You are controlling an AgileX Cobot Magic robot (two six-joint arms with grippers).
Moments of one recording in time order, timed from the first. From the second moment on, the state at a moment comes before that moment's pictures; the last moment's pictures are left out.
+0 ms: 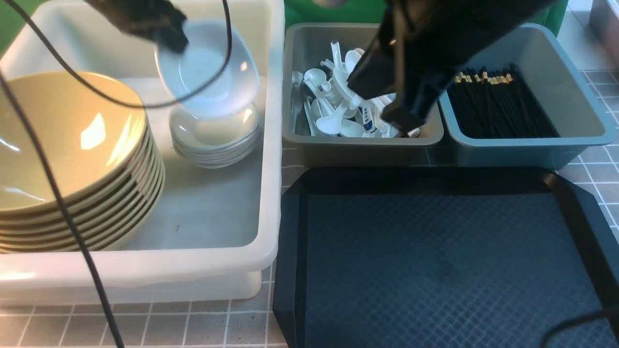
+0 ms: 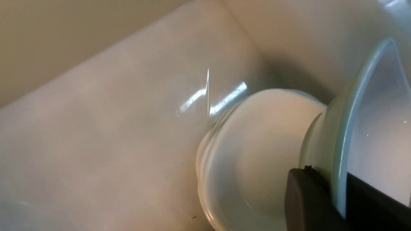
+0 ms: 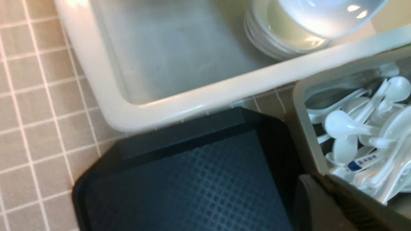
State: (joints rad) right arm 0.70 1.59 -1.79 0.08 1.03 -0.52; left arm 0.00 2.14 -2.17 -0.37 1.24 0.65
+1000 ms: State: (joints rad) right arm 0.70 1.66 -1.79 -0.04 1.08 -0.53; left arm 0.00 2.17 -2.29 -0.21 1.24 0.64
